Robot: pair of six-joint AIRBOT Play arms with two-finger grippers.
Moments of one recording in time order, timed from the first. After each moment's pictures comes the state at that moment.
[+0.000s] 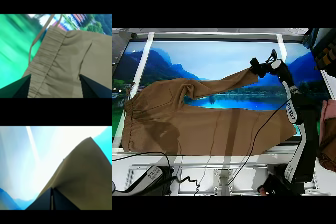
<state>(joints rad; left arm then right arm) 0.86 -1.08 1.00 1.16 -0.88 -1.37 0.03 -2.15 2.05 -0.95 0.77 1.84</state>
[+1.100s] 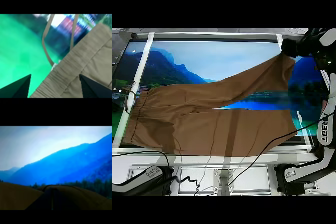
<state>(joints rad) 0.86 -1.24 1.00 1.16 -0.86 -1.21 -0.10 -1.67 1.96 -1.29 1.19 1.55</state>
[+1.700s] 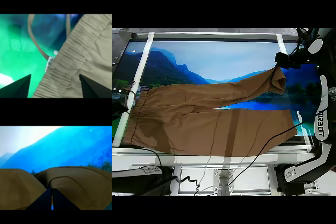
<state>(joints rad) 0.88 -1.52 1.25 1.12 -1.14 -1.02 -0.10 -1.72 1.90 -1.29 1.21 1.58</state>
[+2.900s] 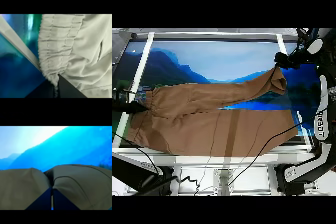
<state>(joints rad) 0.75 -1.99 1.58 0.92 -1.49 -0.74 -0.10 -1.73 1.90 -1.27 1.21 1.61</state>
